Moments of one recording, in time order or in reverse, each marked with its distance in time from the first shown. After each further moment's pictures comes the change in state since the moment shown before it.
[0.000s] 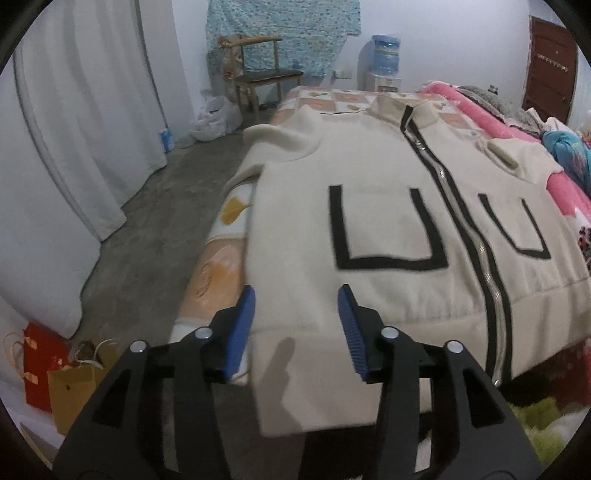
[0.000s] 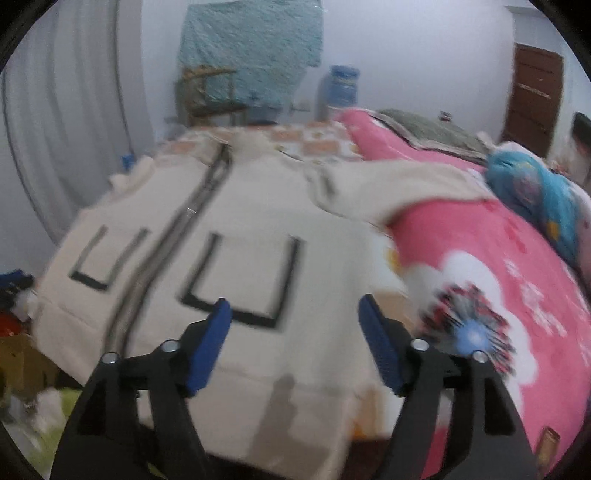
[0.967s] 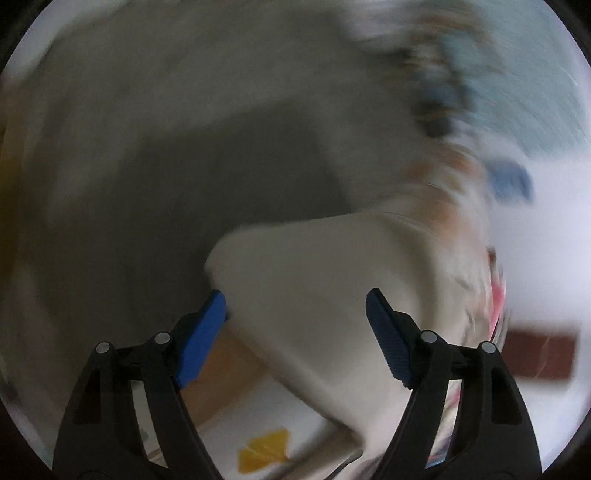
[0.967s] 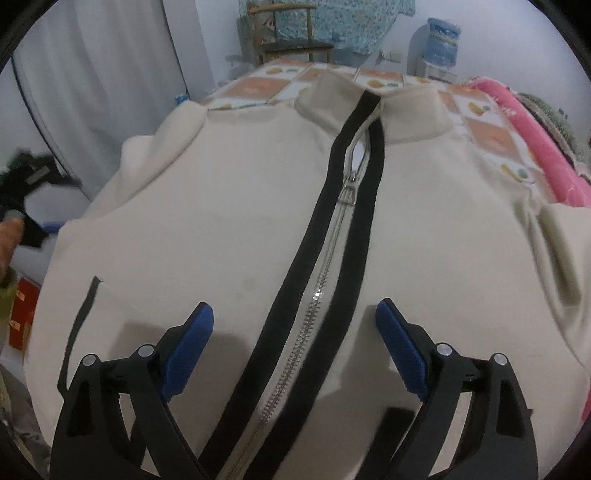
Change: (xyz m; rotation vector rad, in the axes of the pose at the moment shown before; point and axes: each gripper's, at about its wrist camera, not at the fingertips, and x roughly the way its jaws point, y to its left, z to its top) left arm 0.262 0.236 0.106 -1.144 0.459 -0.285; right arm 0.219 0.139 0.097 -0.126 0.257 0.225
